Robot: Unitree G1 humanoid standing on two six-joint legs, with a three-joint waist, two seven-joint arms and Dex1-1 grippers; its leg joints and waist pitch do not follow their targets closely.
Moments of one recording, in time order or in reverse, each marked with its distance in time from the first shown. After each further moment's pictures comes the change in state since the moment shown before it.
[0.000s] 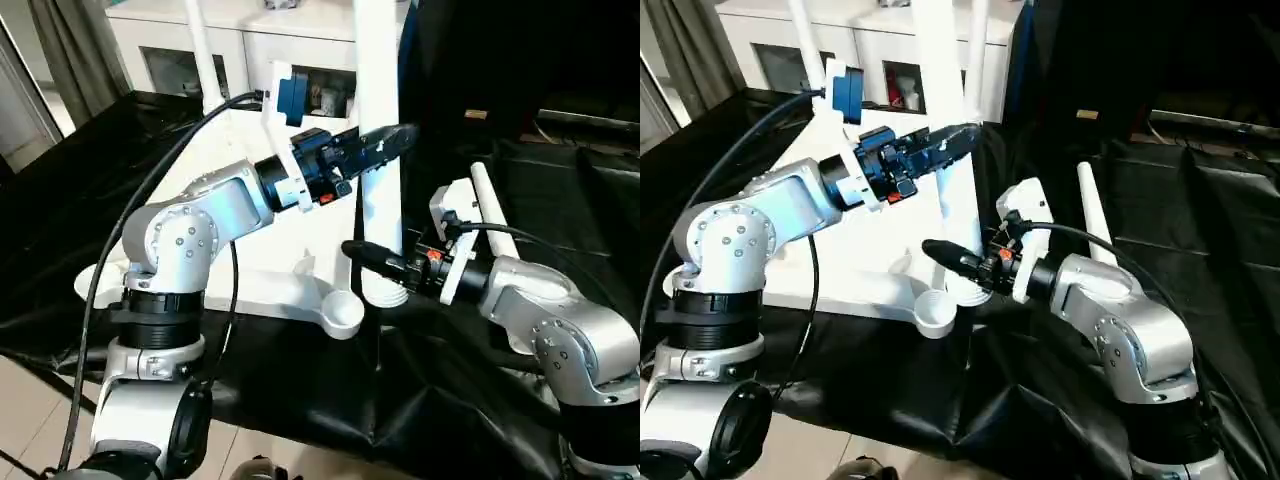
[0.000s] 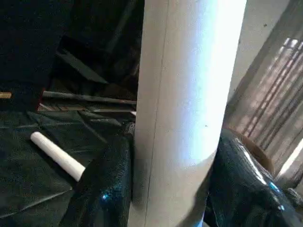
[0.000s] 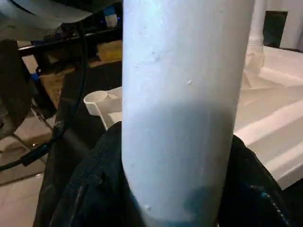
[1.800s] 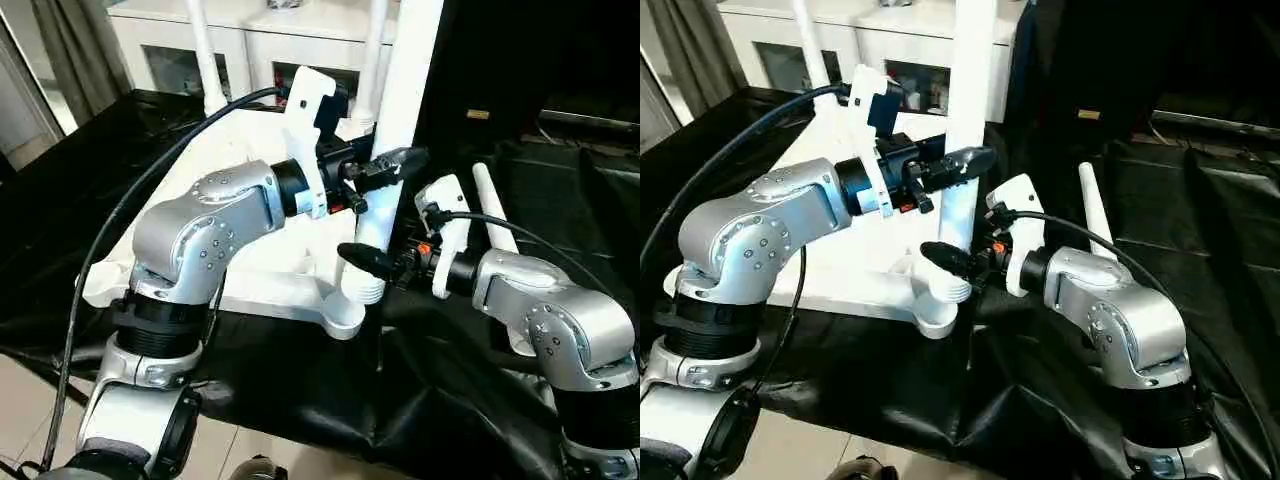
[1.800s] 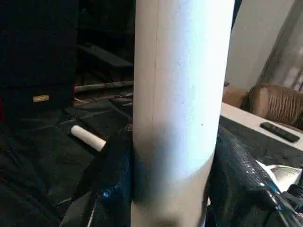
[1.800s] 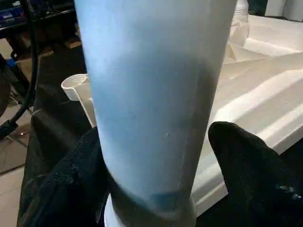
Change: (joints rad) left arm 0.007 0.062 -0.174 -0.093 0.164 -0.073 0.016; right arm -0.063 0.002 0.016 0.016 -0.026 0.154 -0.088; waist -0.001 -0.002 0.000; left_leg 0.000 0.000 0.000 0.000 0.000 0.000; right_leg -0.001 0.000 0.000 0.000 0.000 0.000
